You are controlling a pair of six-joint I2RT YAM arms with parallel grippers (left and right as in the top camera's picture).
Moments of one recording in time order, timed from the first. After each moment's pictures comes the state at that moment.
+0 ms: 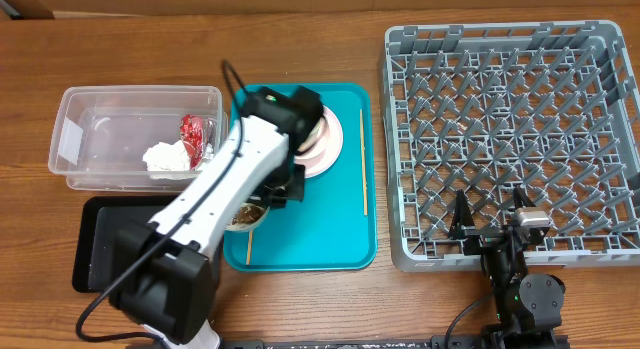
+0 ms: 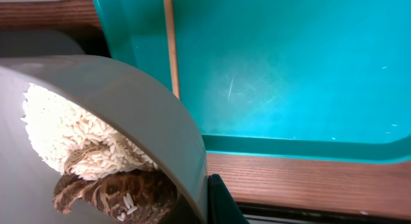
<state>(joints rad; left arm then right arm) -0.46 1.80 1.54 -1.51 -0.06 -0.44 0.11 0.01 0.02 -0.03 0.03 0.10</state>
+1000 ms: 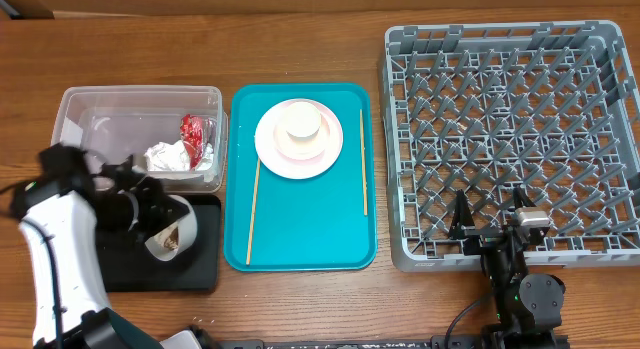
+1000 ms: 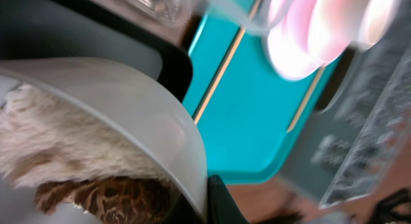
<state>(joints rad) 0.55 1.43 1.07 -1.23 0.62 0.01 0.11 0.01 0.02 -0.03 0.03 0.10</state>
